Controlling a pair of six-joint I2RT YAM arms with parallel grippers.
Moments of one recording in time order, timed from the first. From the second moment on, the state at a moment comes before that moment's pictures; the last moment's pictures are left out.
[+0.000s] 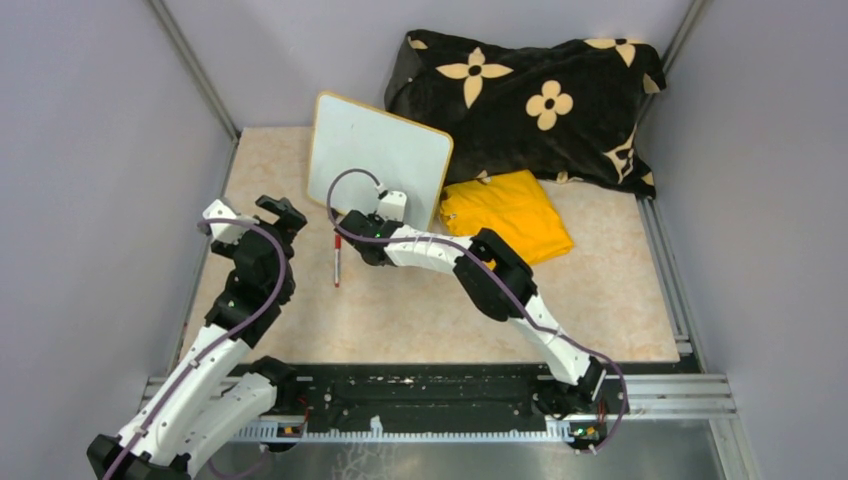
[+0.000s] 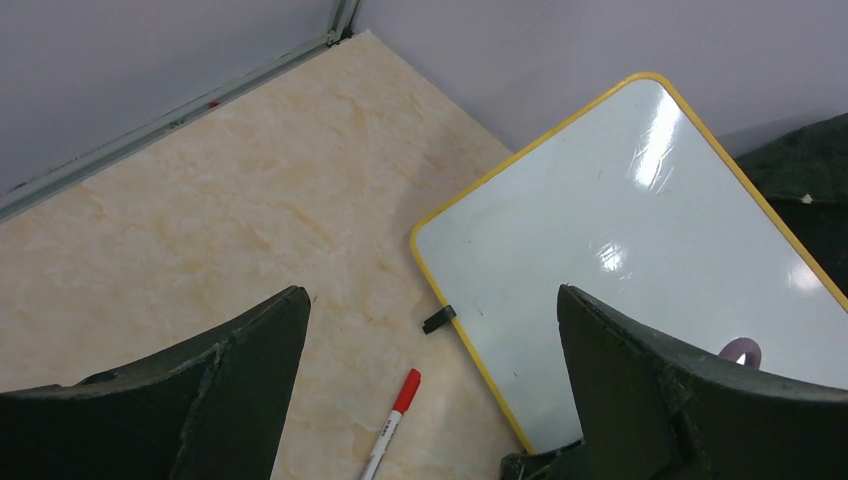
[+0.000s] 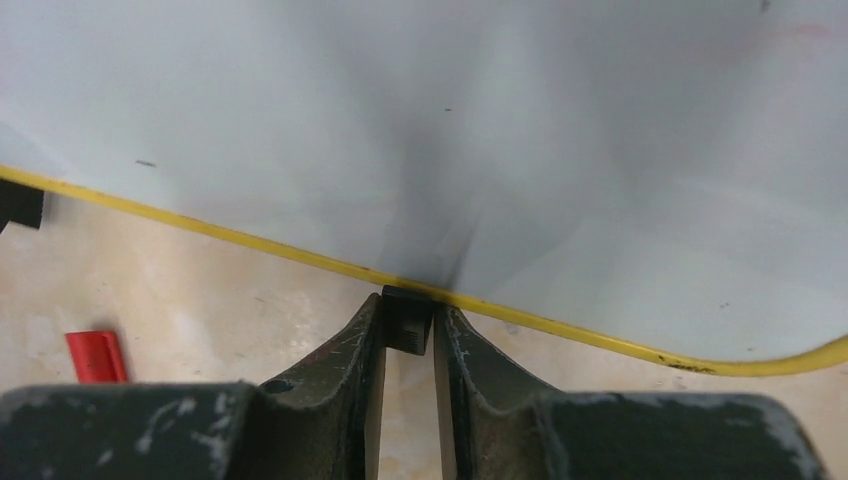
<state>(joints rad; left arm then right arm) -0.46 0.71 0.66 -0.11 -0.93 -0.64 1.00 2.39 1.91 -0.54 0.75 1.02</state>
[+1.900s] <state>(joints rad) -0.47 0.80 0.66 -0.11 -0.83 -0.64 1.30 1.56 0.76 -0.59 0.80 1.37</state>
